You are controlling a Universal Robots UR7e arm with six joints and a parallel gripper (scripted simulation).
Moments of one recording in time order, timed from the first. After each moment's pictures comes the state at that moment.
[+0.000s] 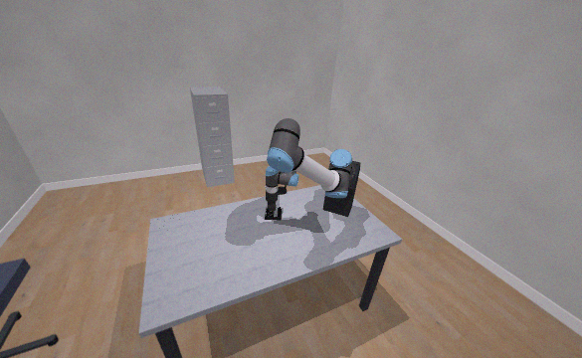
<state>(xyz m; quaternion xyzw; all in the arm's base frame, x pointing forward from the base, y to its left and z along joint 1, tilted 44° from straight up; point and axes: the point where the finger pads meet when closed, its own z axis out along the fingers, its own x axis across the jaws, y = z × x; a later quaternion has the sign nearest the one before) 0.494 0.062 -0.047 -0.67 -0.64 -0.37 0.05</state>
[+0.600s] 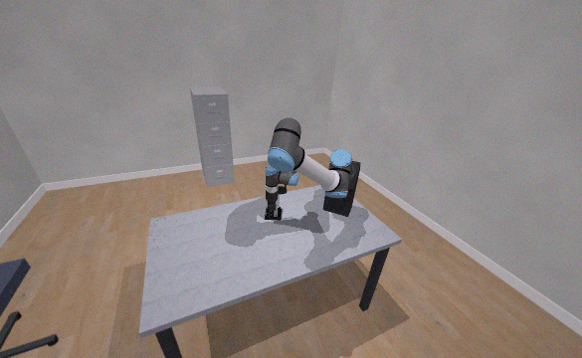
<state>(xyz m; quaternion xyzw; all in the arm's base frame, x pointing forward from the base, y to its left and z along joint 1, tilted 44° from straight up) 0.492 0.061 -0.045 -0.67 -0.64 -0.37 0.05</state>
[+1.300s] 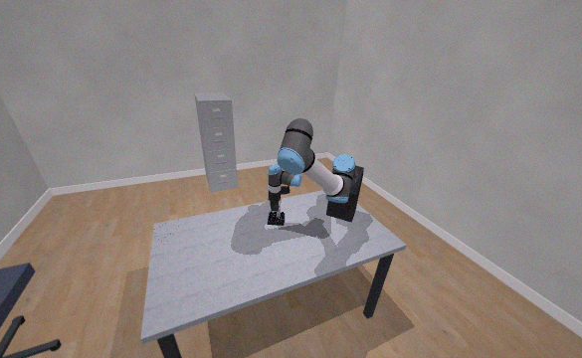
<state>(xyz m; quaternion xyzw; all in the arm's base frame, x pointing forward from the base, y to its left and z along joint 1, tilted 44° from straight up) 0.478 0.041 -0.019 -0.67 -0.64 -0.37 0.05</state>
